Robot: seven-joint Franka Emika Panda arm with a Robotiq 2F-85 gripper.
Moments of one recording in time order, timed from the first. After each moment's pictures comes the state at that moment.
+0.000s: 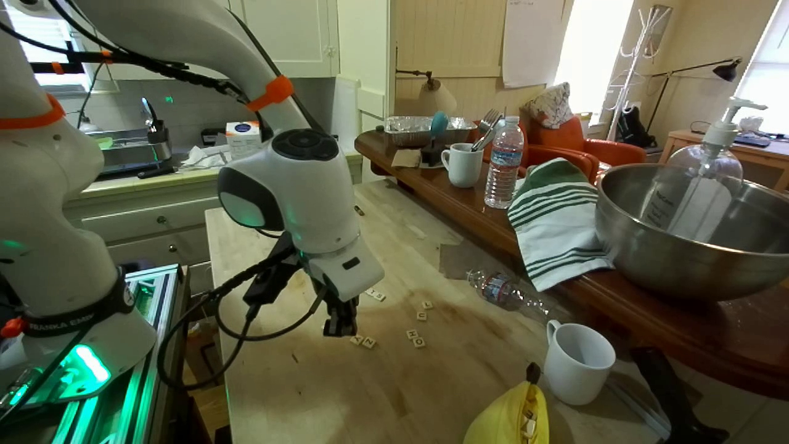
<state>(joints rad) -0.22 0.02 -0.25 -2.67 0.43 2.74 -0.32</state>
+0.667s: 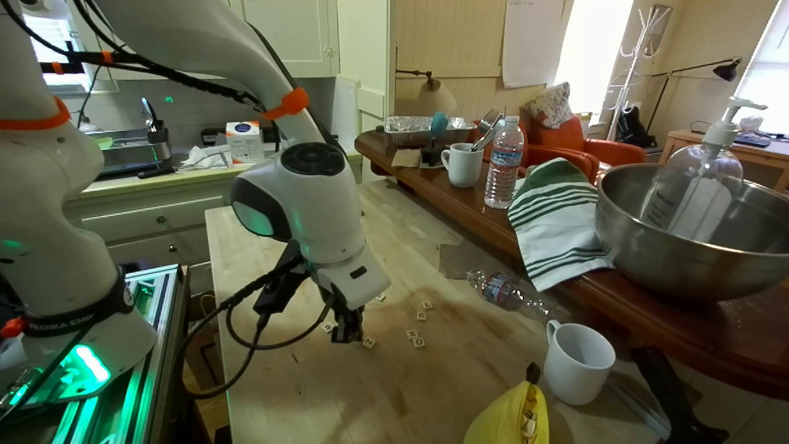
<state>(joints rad) -0.22 0.09 -0.22 -2.63 0.53 2.79 -0.40</state>
